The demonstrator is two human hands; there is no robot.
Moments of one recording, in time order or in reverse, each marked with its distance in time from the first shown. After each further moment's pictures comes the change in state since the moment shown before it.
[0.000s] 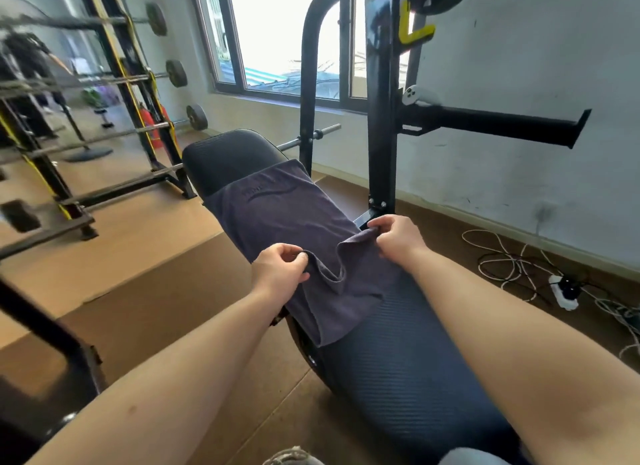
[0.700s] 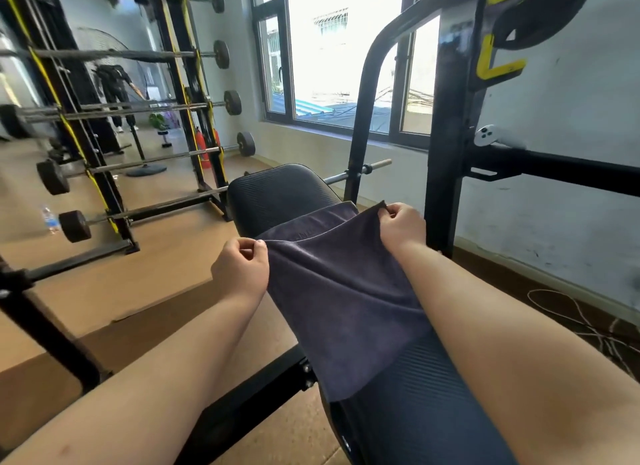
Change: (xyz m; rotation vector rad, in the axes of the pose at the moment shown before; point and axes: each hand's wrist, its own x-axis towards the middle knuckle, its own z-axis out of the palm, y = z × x) left_hand 0.119 0.025 -0.095 0.299 0.514 0.156; right_hand 0.143 -0.102 0.096 -0.043 0.226 -0.230
